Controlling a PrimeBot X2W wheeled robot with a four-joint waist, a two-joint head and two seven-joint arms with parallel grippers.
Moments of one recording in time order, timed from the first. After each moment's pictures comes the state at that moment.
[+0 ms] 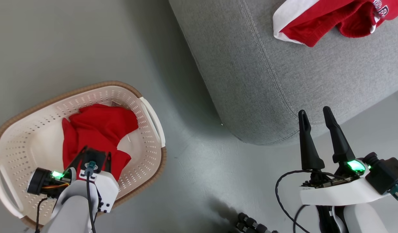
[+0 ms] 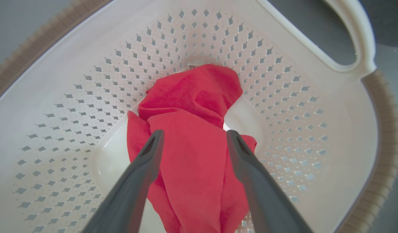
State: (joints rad) left arm -0.49 0.20 -0.28 0.90 0.06 0.11 -0.13; right arm -0.11 -0.03 0.07 0.06 0.34 0.13 -0.25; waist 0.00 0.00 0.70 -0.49
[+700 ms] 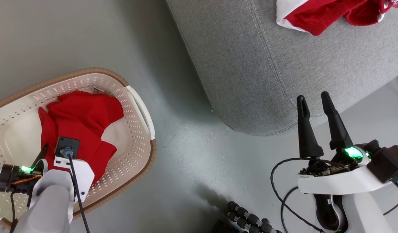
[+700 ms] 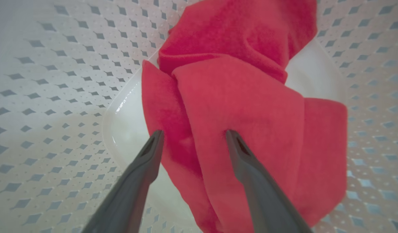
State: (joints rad) left arm -0.59 0.26 -0.25 1.02 0.10 0.23 0.00; right arm -0.17 -0.03 0.10 0.06 0.39 0.13 -0.25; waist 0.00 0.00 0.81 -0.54
